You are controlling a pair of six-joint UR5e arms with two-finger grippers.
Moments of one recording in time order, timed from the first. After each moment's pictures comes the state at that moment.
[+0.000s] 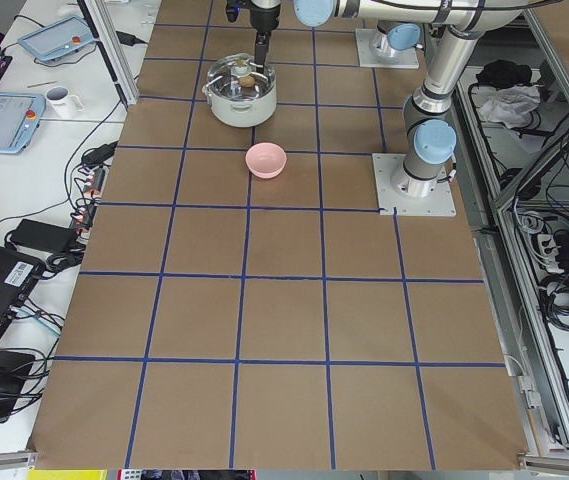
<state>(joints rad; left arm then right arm) -1.61 -1.57 -1.56 -1.50 1.55 0.06 1.58 -1.48 1.44 -1.60 -1.59 0.15</state>
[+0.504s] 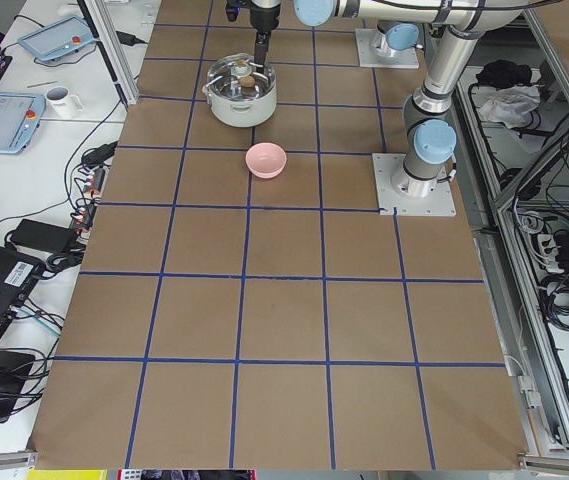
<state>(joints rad) -1.61 -1.57 -1.56 -1.50 1.55 0.06 1.56 -1.53 1.51 -1.60 -1.58 0.14</state>
